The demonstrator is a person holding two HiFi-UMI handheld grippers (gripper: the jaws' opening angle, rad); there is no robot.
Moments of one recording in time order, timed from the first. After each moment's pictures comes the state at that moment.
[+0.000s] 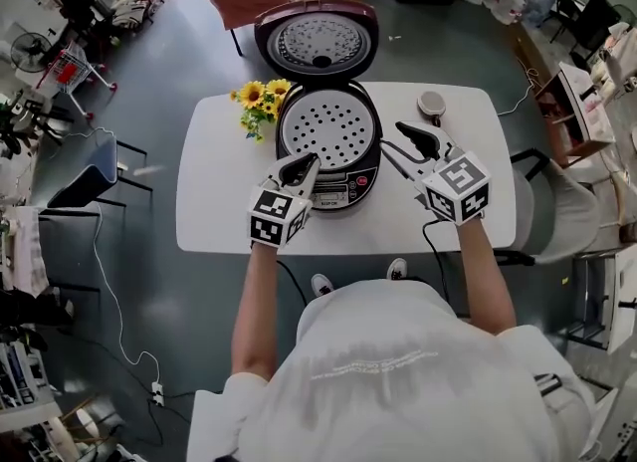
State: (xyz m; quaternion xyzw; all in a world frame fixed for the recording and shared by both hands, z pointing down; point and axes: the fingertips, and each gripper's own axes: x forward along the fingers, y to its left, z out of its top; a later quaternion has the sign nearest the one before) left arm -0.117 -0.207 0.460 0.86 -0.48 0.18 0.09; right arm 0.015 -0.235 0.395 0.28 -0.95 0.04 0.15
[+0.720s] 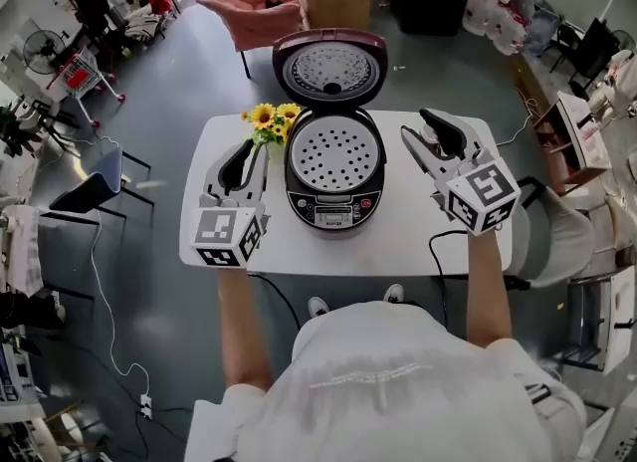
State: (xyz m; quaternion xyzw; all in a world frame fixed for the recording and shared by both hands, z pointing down) left arm -0.215 -0.193 0.301 0.79 -0.61 0.07 -0.03; right arm 0.028 -0.250 0.289 0.33 -0.94 -0.05 0.07
